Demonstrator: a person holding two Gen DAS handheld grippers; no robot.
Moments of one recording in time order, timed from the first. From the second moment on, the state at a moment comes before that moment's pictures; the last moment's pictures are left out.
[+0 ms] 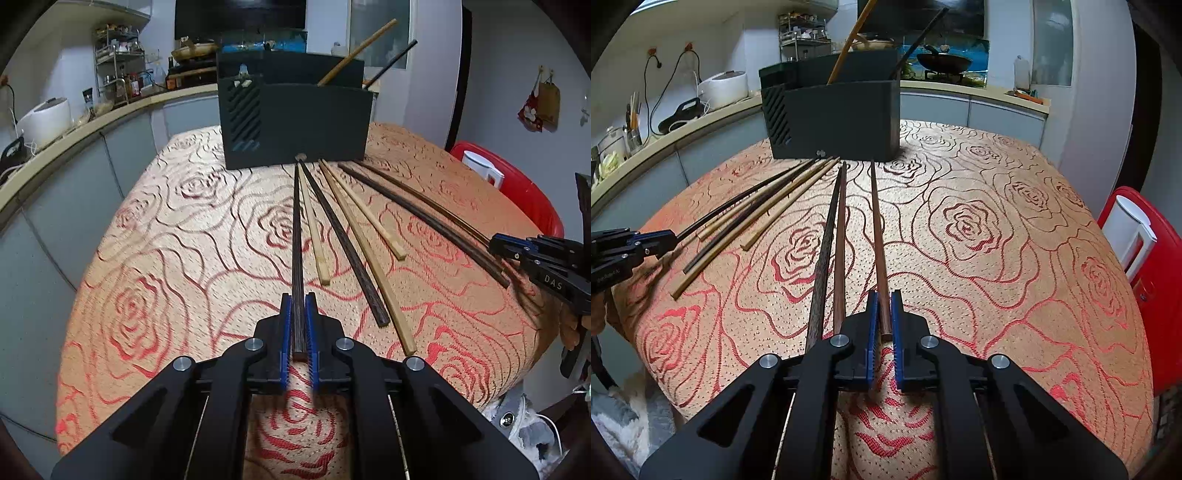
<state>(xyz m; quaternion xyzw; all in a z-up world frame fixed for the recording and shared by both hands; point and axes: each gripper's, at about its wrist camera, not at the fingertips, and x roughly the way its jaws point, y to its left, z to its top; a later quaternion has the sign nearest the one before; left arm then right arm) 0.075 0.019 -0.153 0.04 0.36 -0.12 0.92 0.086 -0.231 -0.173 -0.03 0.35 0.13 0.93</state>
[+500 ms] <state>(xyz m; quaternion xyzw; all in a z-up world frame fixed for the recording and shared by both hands) 0.053 0.035 -0.053 0.05 0.25 -0.11 0.96 0.056 -0.251 -0.088 0.00 0.24 0.12 0.96</state>
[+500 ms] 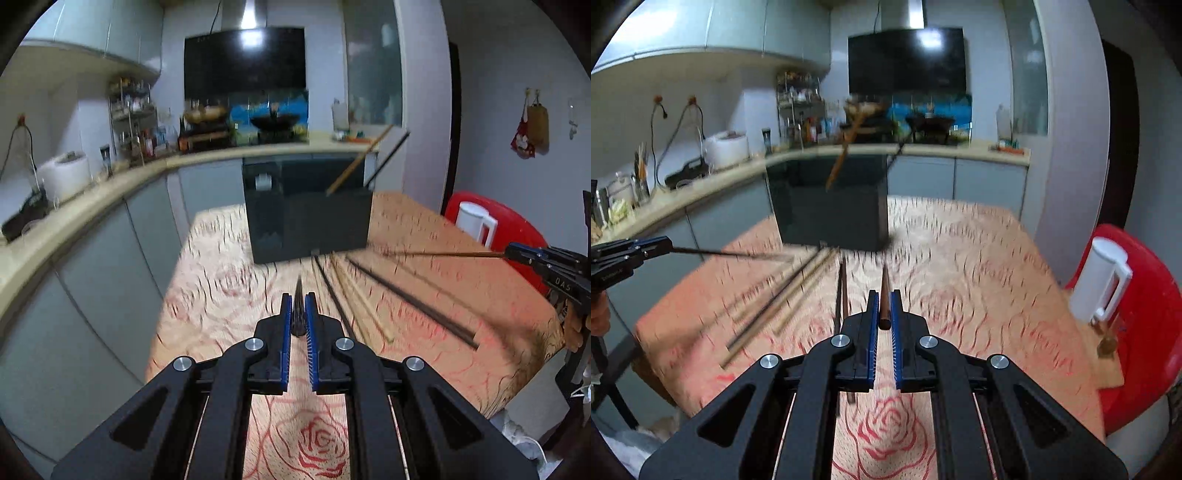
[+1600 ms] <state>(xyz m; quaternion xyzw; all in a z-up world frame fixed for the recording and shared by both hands) 0.113 0.038 0.041 0.04 0.20 -0.14 0.97 0.122 -0.248 0.015 0.04 0.20 0.15 0.97</state>
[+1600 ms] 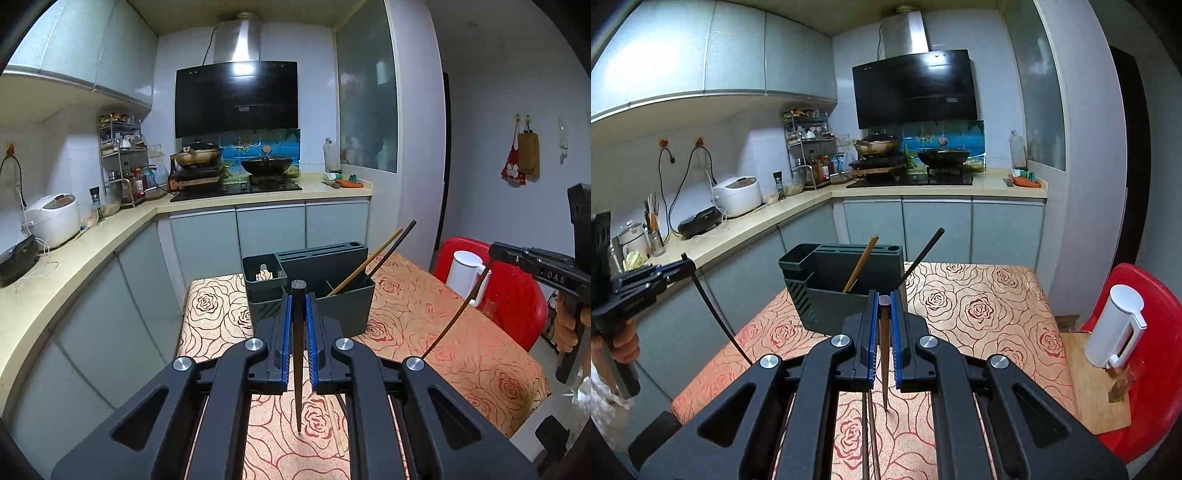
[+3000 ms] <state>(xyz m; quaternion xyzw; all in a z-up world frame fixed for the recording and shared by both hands) 0.227 -0.013 0.156 0.05 0.15 -0.14 0.98 0.219 -0.229 0.136 0.02 0.12 0.12 0.98</state>
